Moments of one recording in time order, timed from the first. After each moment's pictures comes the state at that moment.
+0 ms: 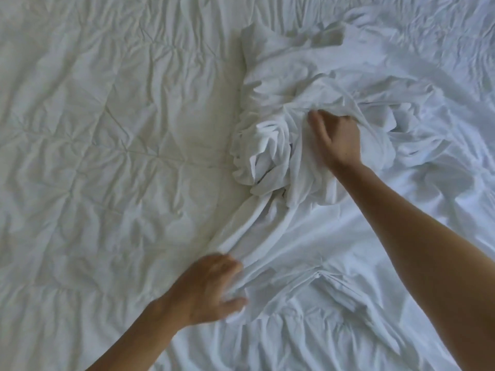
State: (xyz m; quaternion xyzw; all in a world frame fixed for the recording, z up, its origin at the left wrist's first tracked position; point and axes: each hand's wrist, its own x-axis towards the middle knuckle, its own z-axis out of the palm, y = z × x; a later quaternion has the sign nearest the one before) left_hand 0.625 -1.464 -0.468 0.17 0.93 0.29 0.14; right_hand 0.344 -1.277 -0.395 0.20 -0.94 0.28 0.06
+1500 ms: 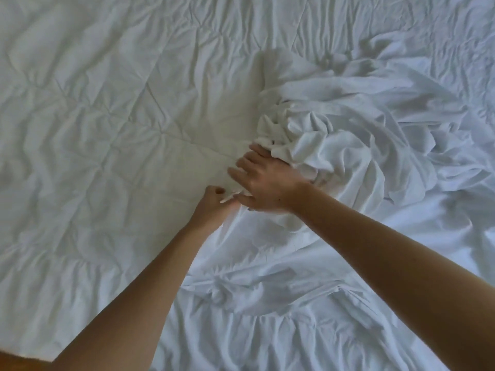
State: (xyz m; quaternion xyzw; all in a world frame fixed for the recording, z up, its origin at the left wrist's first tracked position) left_hand 0.535 -1.515 -0.487 -0.37 0.70 0.59 0.15; right_hand 0.416 -1.399 -0.445 0.69 -0.72 -0.05 0.06
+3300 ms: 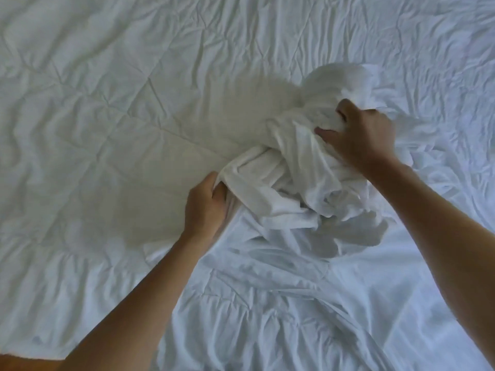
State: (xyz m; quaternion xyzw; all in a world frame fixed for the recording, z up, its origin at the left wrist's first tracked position) left_hand 0.541 -1.506 -0.450 -0.35 0.75 0.56 -0.08; right_hand 0.333 -1.339 -0.343 0.29 -0.96 0.02 0.02
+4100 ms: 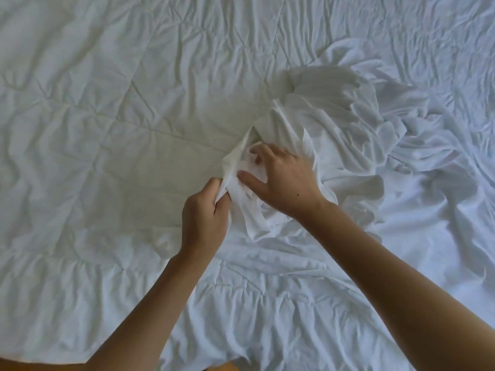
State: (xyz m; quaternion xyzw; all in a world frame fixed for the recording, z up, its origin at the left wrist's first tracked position) left_hand 0.573 -1.497 -0.424 -0.22 0.83 0.50 -0.12; right_hand 0.458 -1.383 -0.374 0.33 -0.93 0.12 -0.11
